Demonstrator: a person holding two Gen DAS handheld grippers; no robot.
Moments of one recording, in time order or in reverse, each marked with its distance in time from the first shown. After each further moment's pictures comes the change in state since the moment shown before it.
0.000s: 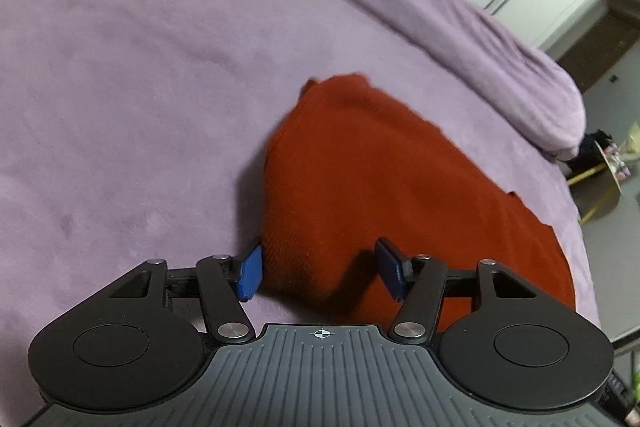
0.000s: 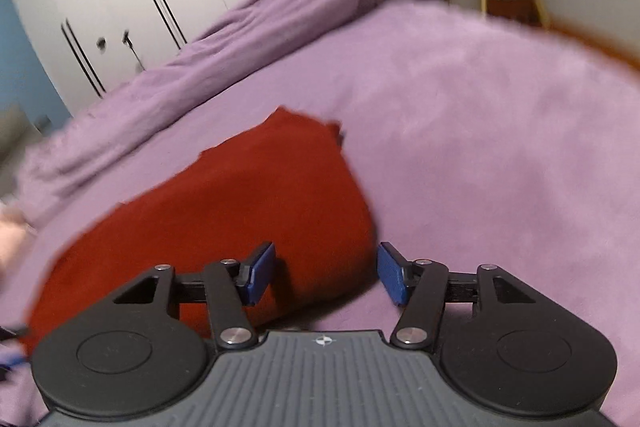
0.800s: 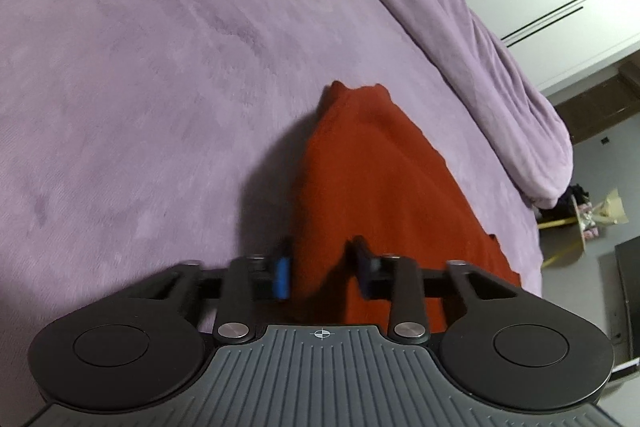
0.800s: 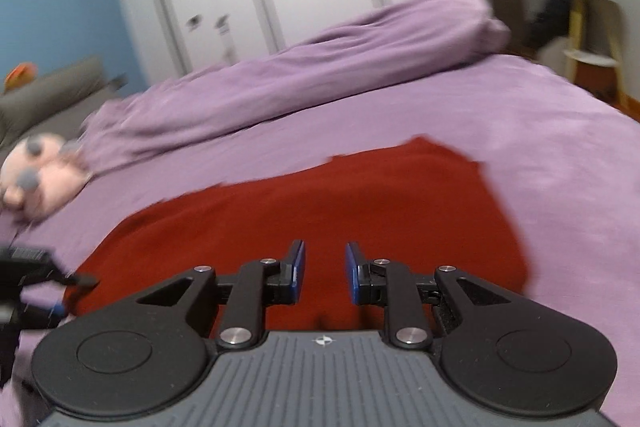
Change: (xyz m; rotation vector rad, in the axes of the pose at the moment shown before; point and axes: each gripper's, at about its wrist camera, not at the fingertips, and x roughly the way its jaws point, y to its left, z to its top) left arm 0.020 0.027 0.019 -0.187 0.036 -0.099; right arm -0.008 0.118 -0.039 -0.394 -0.078 0.129
